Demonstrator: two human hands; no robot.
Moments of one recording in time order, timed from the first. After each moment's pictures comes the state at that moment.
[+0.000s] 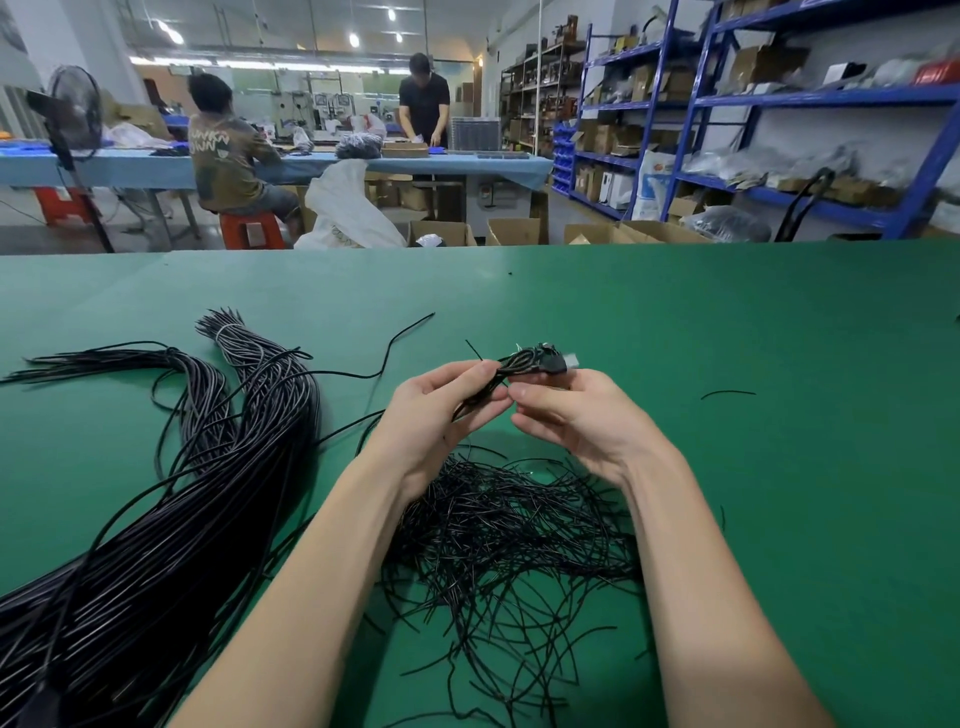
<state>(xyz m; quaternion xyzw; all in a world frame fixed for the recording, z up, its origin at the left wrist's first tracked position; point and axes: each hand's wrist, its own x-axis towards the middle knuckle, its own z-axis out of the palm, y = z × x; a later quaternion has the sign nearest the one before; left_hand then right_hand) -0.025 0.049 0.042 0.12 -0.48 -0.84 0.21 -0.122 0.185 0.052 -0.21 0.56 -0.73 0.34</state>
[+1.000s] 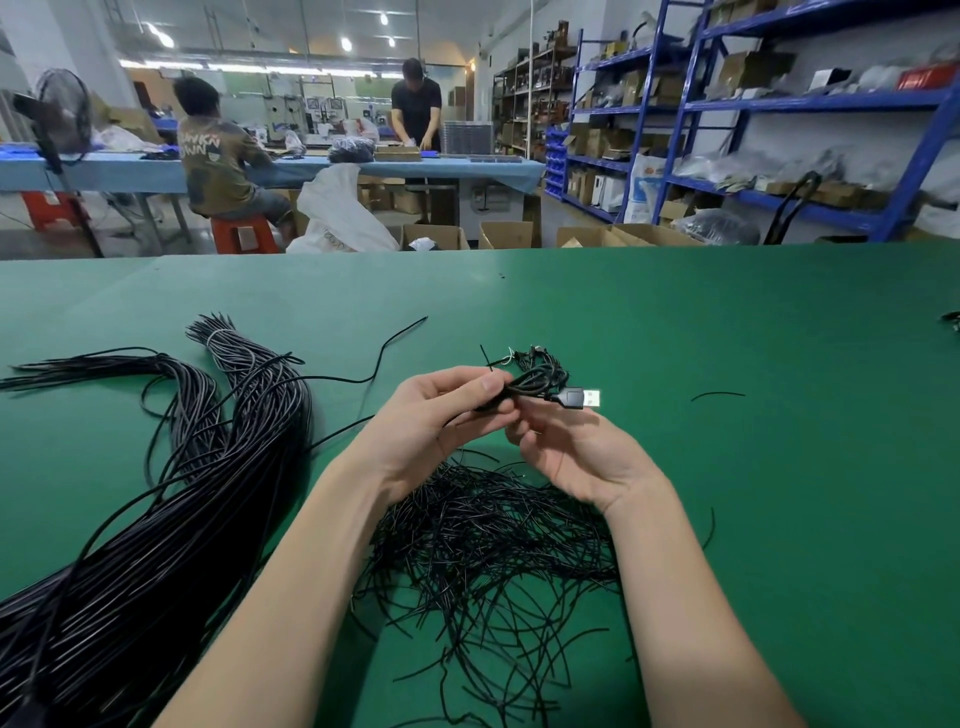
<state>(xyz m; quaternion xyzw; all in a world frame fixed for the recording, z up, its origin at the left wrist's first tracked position) -0.017 0.044 0.048 0.03 -0.55 -0.83 0.12 -0.120 0.193 0.033 -0.19 0.40 -0.77 0.46</state>
